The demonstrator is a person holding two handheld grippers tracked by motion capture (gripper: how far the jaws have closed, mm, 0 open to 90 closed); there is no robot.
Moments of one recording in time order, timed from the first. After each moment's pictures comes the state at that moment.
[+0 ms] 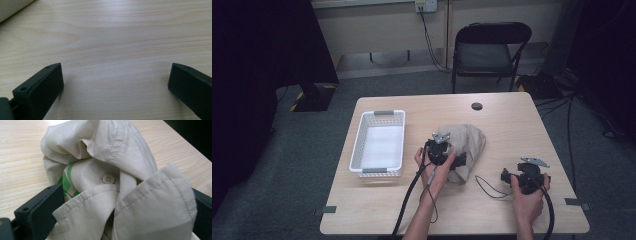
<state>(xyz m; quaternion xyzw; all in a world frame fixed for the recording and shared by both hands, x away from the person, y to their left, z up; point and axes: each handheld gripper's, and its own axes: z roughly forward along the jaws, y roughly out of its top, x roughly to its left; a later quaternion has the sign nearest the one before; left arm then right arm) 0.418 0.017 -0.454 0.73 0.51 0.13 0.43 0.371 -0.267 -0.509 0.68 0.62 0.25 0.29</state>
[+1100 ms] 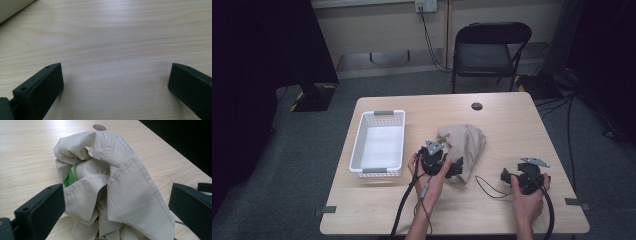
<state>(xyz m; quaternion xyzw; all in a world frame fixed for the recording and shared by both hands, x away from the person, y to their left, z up) 0.378 0.035 -0.436 0.72 0.49 0.16 0.47 0.371 -0.267 -0.509 0.68 0.62 0.25 0.29</state>
